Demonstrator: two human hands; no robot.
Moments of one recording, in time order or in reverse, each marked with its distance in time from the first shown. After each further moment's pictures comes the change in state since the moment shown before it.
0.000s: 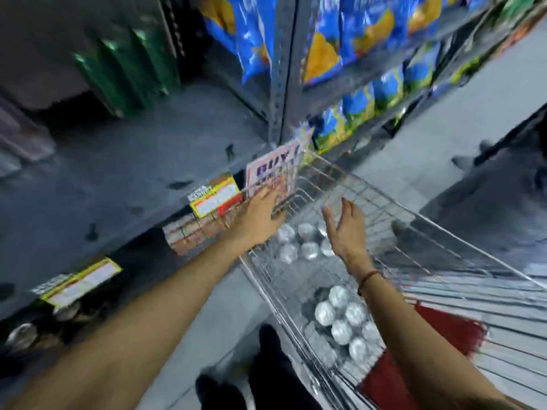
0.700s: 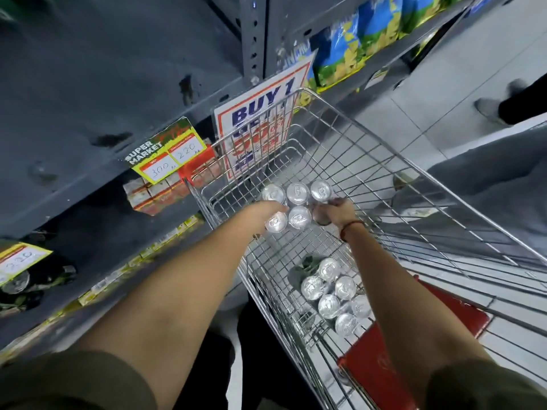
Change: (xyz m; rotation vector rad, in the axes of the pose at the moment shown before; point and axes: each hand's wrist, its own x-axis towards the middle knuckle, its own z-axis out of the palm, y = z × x) left_hand 0.056 -0.031 0.118 -0.771 -0.465 -0.980; right_hand 0.047 0.082 0.065 0.369 -0.363 0.681
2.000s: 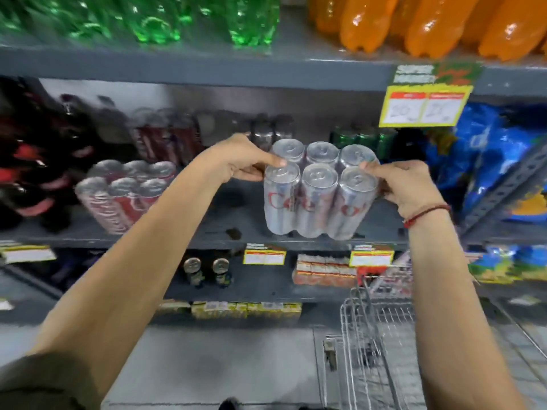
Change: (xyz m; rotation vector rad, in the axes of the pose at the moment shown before) left_hand -0.409 -0.100 -0.312 -0.324 0.750 0.662; right_hand -0.375 -0.298 0.112 0.150 -0.453 -0.908
